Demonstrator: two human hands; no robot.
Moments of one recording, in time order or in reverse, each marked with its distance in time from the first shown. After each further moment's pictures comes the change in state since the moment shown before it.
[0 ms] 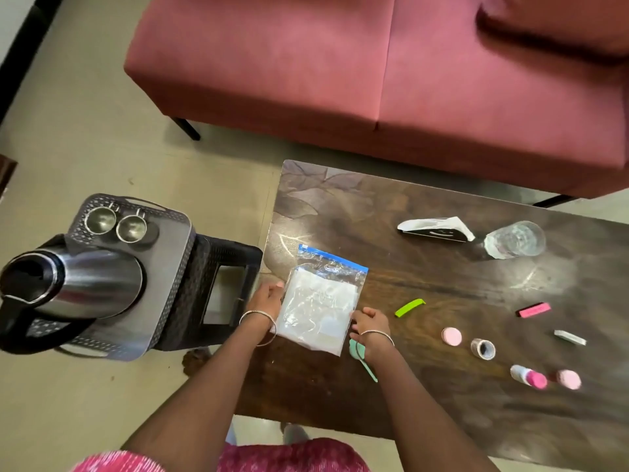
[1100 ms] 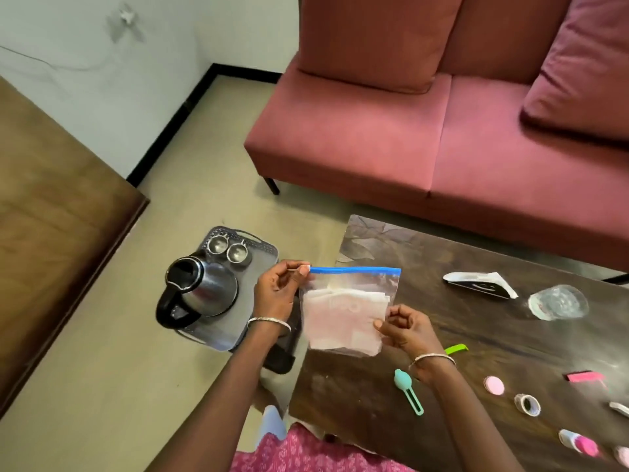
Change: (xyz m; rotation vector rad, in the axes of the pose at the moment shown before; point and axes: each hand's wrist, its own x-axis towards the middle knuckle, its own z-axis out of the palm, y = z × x) left_hand -0.178 0.081 -0.143 -0.554 0.238 0.606; right_hand -0.184 -0.074 -0.032 -0.033 -0.546 -0.494
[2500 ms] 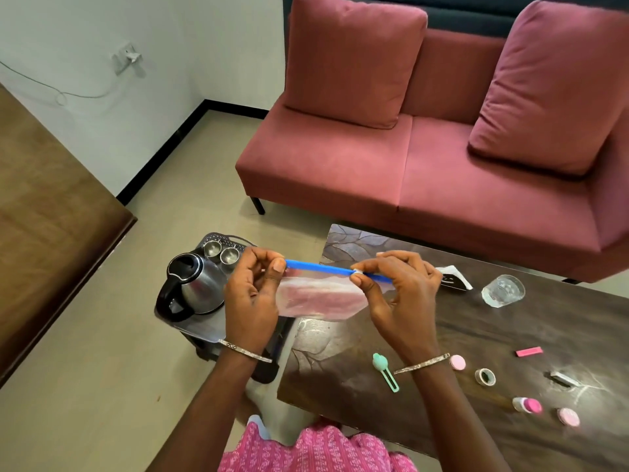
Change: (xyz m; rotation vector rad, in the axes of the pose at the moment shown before) left_hand -0.146 0.099 -0.030 0.056 0.096 0.363; right_hand -0.171 -0.081 0.042 -0.792 0.488 -1.024
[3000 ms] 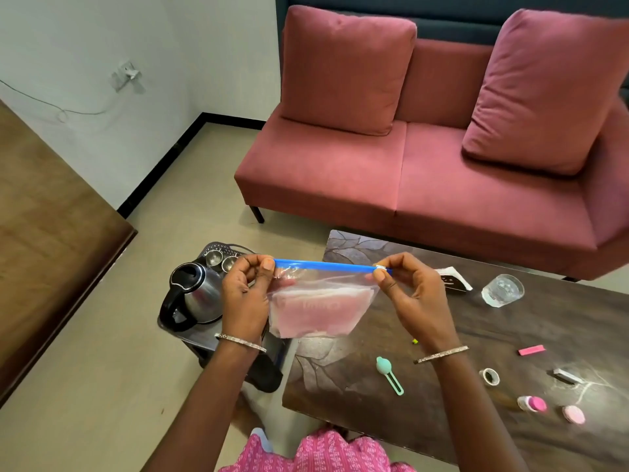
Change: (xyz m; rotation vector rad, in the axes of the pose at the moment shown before) left_hand 0.014 -0.008 -0.004 -0.263 0.065 -0.240; right_hand 0.004 0.027 -0.009 0.518 -0.166 0.270
